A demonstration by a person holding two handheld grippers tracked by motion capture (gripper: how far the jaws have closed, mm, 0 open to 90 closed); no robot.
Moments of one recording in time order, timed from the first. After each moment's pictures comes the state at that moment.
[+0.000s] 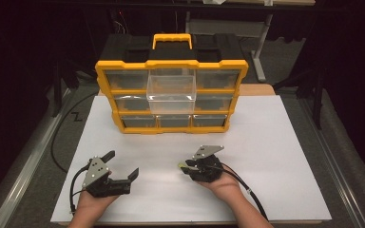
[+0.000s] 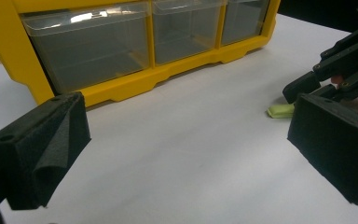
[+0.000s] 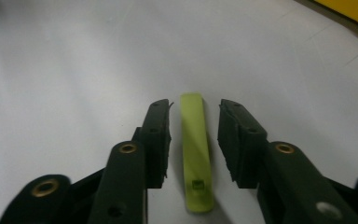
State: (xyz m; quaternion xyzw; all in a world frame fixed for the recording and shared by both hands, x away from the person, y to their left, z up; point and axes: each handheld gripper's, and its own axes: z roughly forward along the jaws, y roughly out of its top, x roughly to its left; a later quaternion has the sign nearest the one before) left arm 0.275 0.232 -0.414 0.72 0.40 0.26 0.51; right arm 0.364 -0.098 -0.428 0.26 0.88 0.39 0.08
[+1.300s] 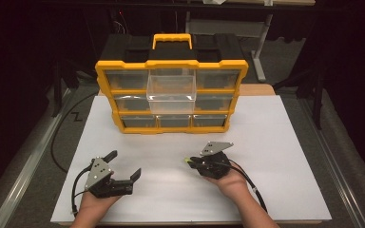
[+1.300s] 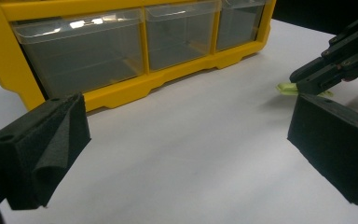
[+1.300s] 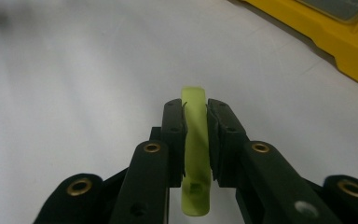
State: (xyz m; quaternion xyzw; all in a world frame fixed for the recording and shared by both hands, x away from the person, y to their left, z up) left arm 0.274 0.225 -0.415 0.71 0.39 0.26 0.52; right arm 0.367 -0.118 -0.412 0.25 0.88 0.40 0.10
